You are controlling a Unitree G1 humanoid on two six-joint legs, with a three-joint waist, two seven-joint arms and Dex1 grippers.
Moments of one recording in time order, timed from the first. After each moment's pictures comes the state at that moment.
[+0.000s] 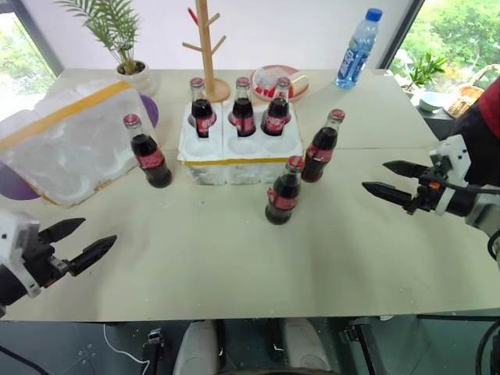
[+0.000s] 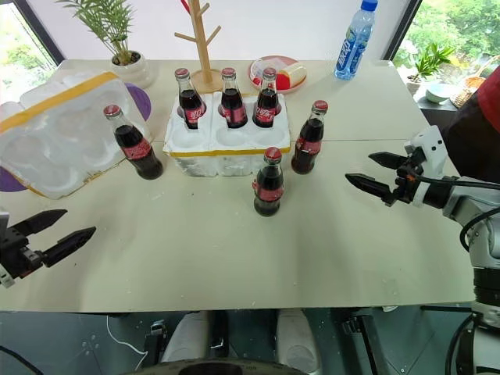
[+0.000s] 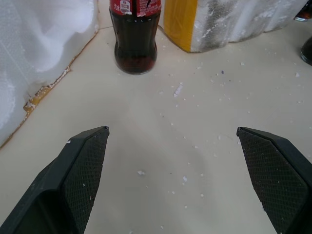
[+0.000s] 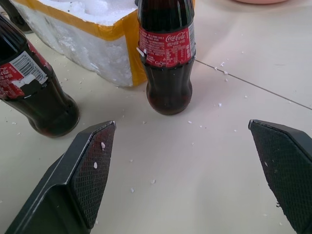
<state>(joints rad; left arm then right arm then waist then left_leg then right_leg) 0.39 0.77 0.76 -0.42 -0.71 0.60 -0.84 -0.31 -0.89 -0.30 0.03 0.53 0.58 0.98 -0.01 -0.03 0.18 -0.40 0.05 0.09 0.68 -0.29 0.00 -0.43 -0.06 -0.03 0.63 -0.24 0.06</state>
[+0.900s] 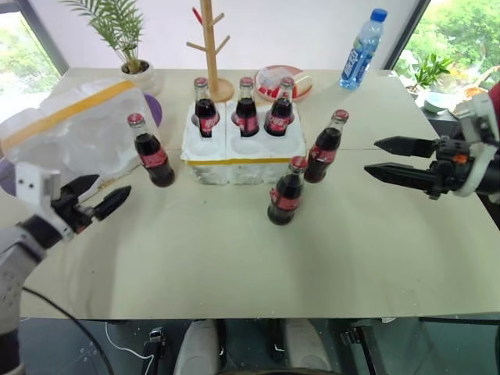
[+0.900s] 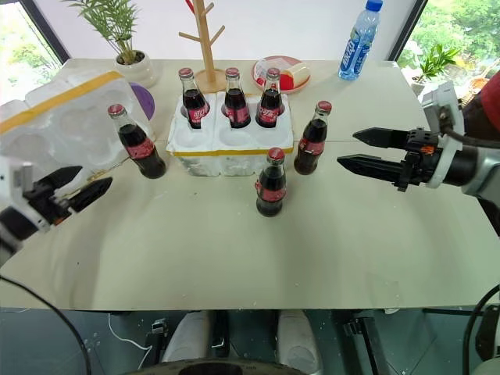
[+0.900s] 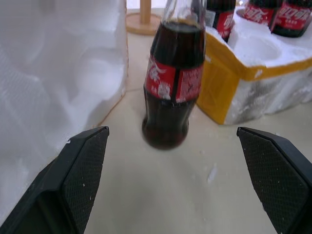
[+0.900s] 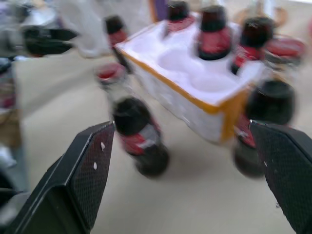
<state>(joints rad) -0.13 0.74 0.49 -0.16 -0.63 0.58 -0.67 -0.51 -1.07 -0.37 -0.13 0.90 0.96 1.14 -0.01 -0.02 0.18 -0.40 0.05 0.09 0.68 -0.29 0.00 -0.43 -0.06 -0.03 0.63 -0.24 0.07</state>
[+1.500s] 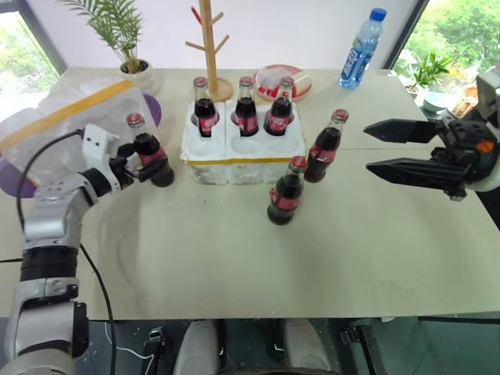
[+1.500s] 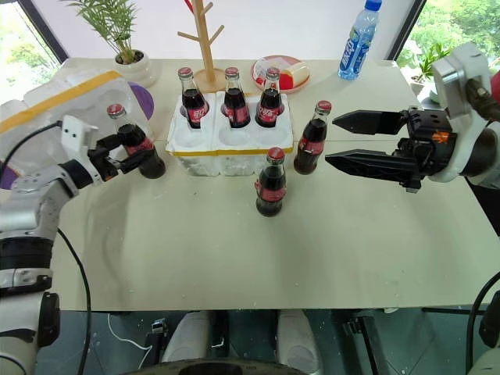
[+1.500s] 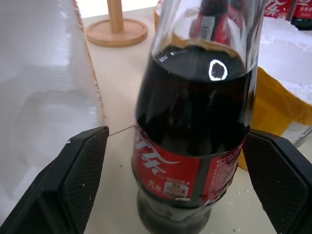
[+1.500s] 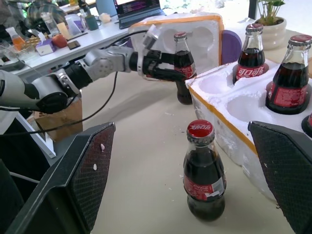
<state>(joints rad) -0.57 0.66 0.18 0.40 -0.37 0.31 -0.80 -0.55 -1.06 -0.40 -0.26 1.08 1.02 1.10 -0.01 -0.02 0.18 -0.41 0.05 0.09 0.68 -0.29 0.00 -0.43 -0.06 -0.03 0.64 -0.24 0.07</state>
